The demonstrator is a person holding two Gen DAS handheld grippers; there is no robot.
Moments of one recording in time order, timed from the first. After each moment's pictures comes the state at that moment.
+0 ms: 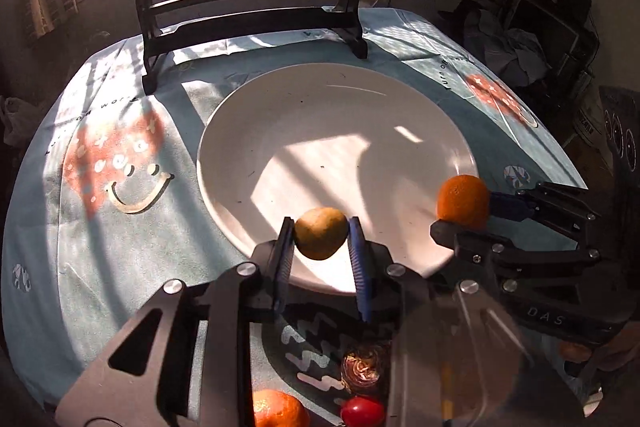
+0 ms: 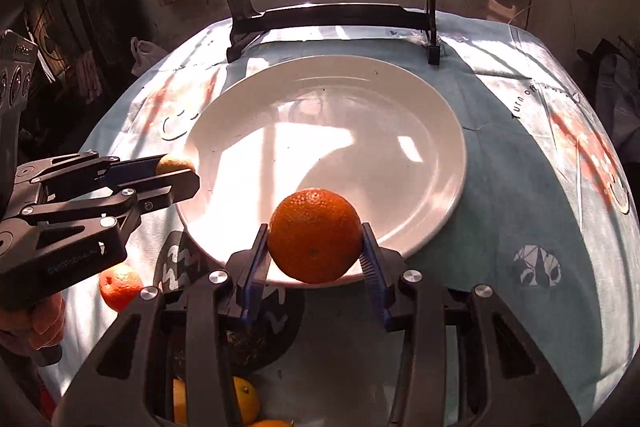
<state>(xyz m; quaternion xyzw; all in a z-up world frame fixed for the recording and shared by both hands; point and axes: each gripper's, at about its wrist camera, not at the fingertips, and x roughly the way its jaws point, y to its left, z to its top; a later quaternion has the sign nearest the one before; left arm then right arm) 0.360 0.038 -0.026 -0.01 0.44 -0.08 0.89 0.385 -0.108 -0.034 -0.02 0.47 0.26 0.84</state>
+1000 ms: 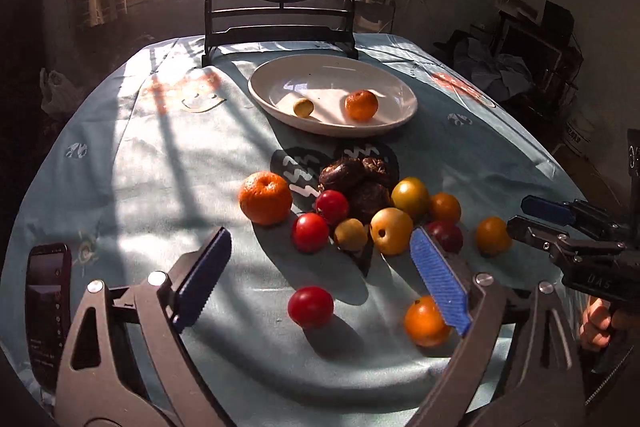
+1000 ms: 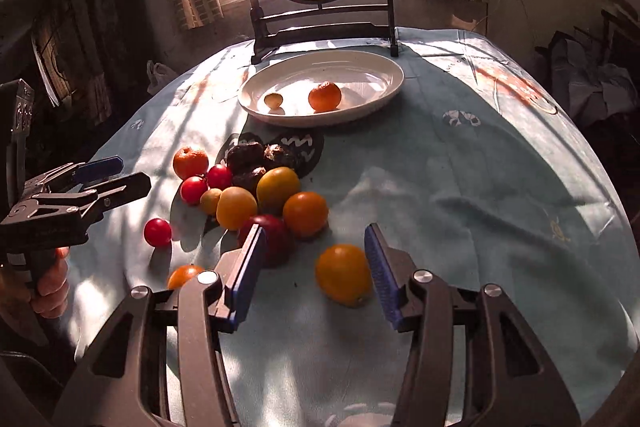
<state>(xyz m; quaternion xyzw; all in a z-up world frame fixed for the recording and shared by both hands) 0.136 0.039 -0.025 -0.04 0.37 -0.05 0.93 0.175 -0.193 -0.016 0.01 0.40 0.24 0.89</state>
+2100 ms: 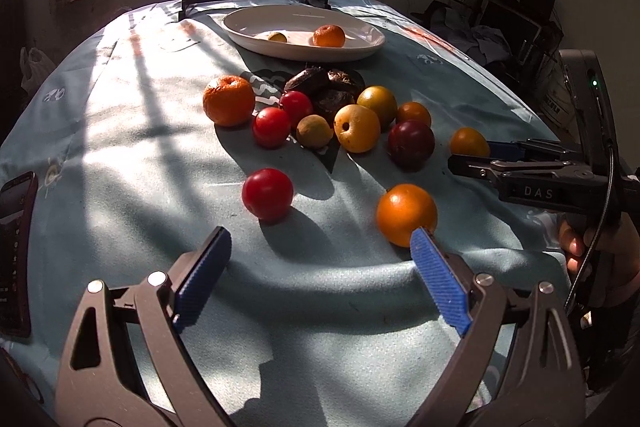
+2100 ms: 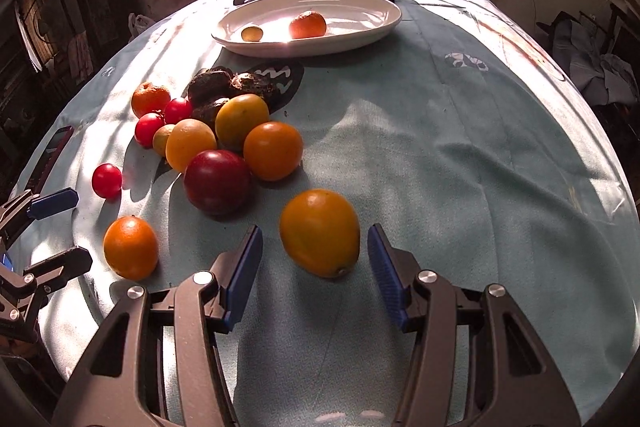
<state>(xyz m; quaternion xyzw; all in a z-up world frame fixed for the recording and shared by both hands) 0.098 0.025 -0.069 -0.04 0.40 -0.10 0.91 0.199 -0.181 -0.059 -0.04 0.46 0.22 0.86</state>
